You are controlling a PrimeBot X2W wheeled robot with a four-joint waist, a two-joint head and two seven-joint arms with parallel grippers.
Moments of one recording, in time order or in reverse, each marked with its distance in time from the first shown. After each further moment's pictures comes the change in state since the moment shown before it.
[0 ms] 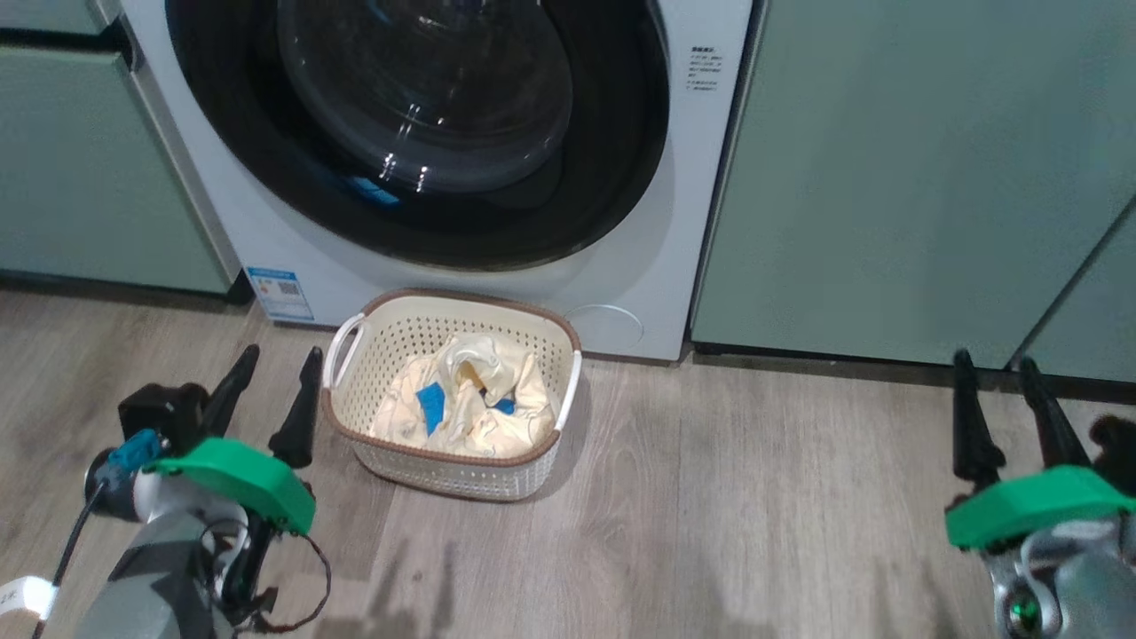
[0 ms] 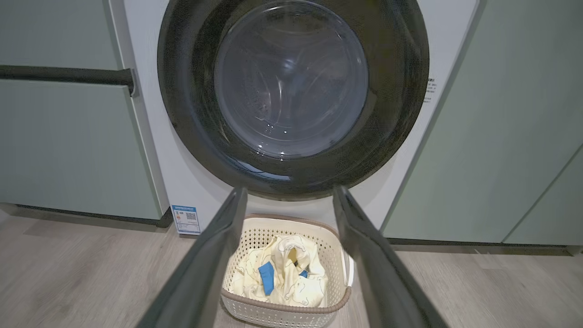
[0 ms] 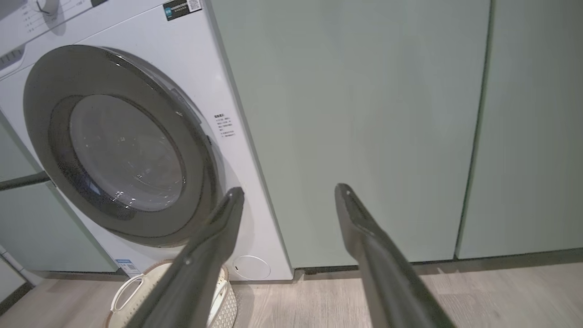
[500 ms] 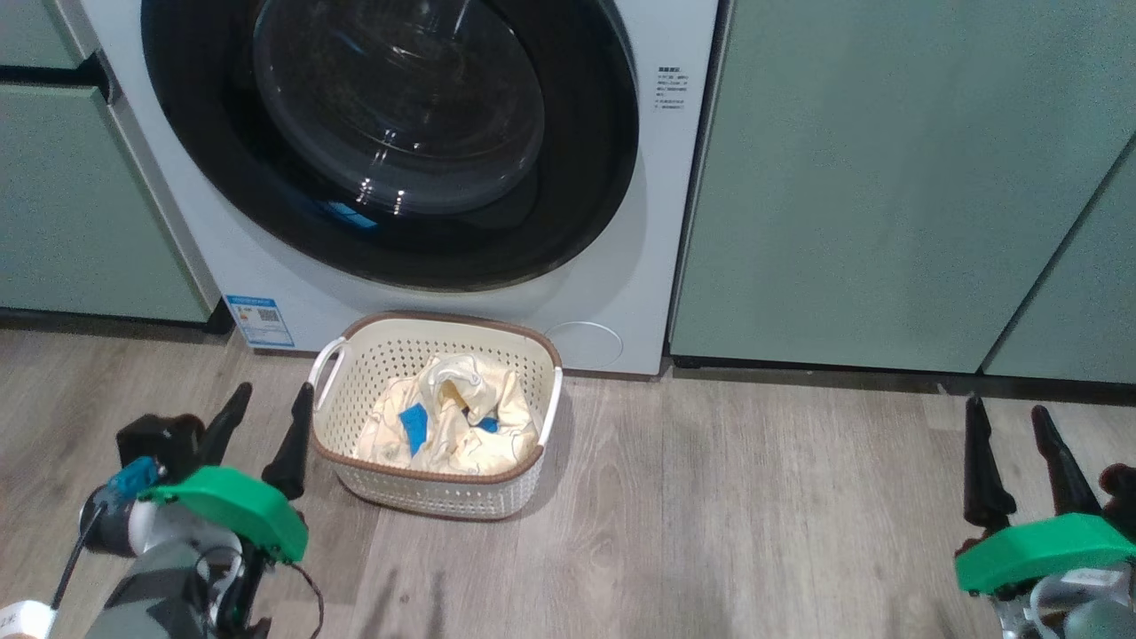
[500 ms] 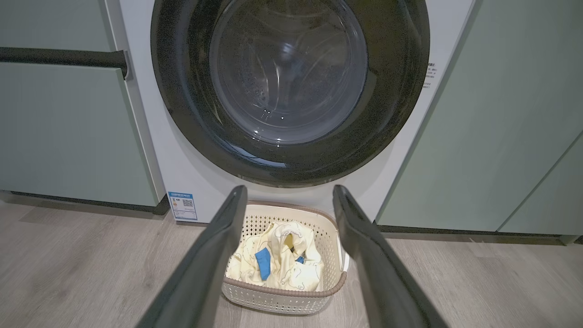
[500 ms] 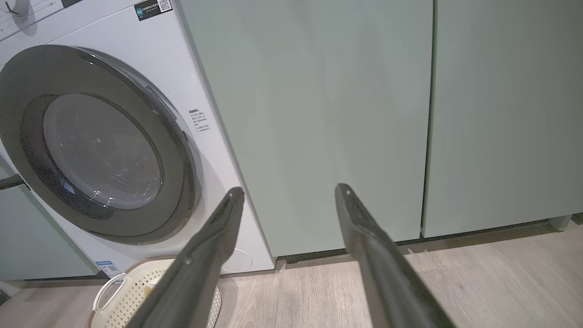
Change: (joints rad) left arm 0.035 -0.003 0.008 0.044 -0.010 0.000 0.000; right arm 0.113 0.004 -0.049 -0.050 -0.011 0.000 0.000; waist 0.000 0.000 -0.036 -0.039
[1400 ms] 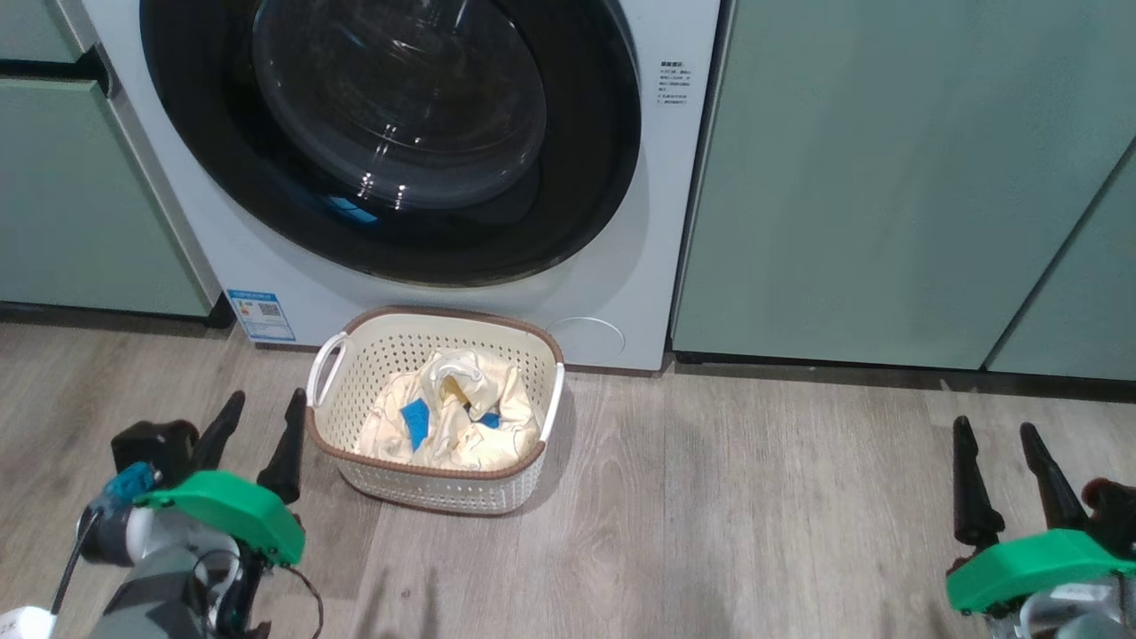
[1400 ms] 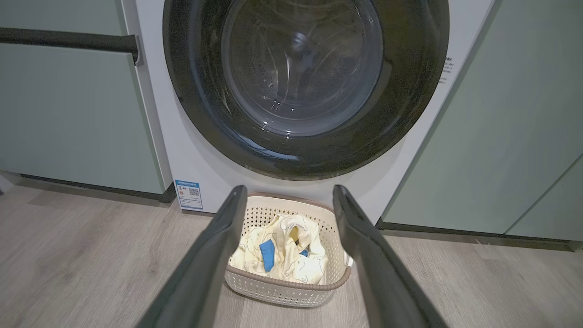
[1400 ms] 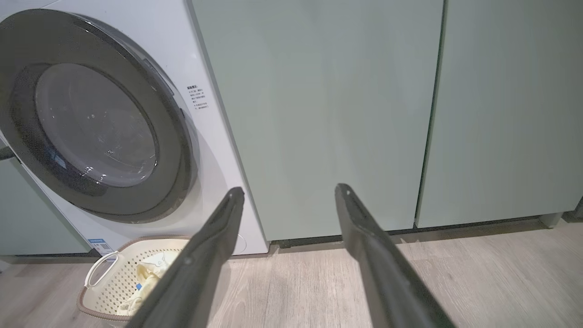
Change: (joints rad) left arm 0.000 -0.016 0.032 0.035 0.004 0.000 0.000; right arm 0.027 0.003 0.008 0.005 -0.053 0.000 0.000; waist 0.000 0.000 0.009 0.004
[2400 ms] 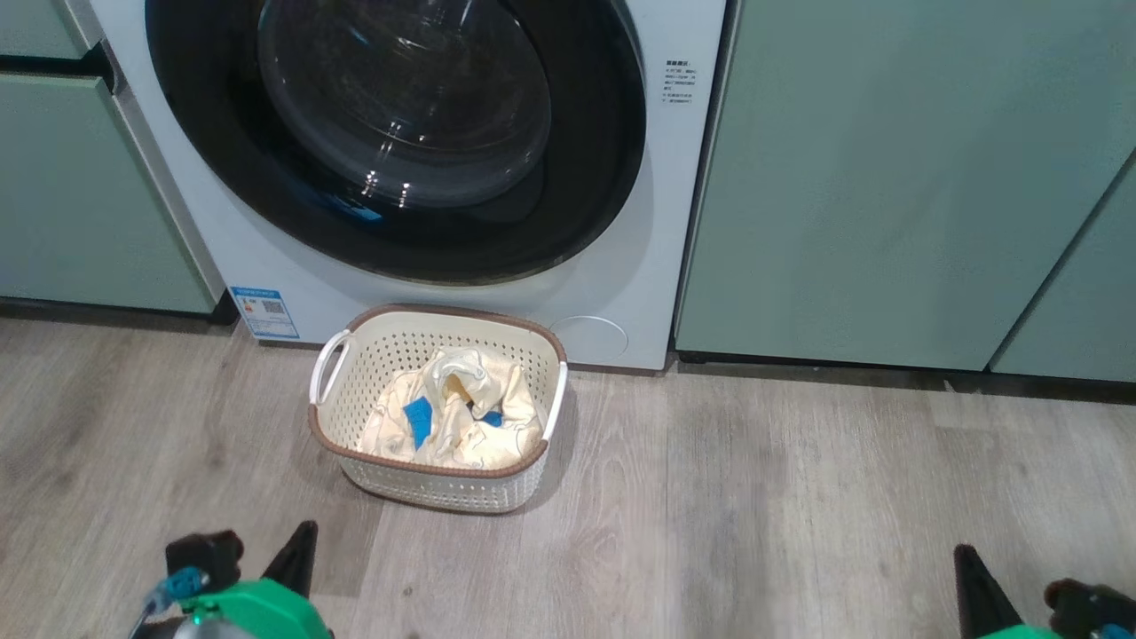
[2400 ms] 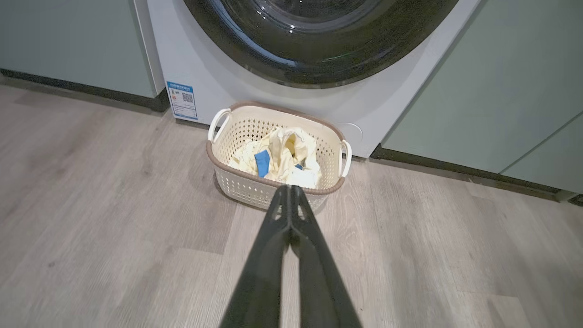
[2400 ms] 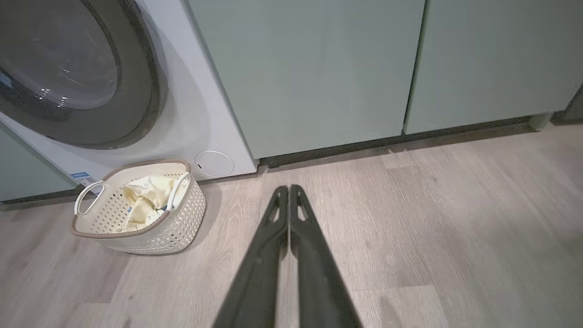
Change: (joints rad) left arm 0.132 -0.070 -0.032 0.097 -0.015 0.000 0.010; right arm 0.108 0.011 0.010 0.146 0.002 0.000 0.011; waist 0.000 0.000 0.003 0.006
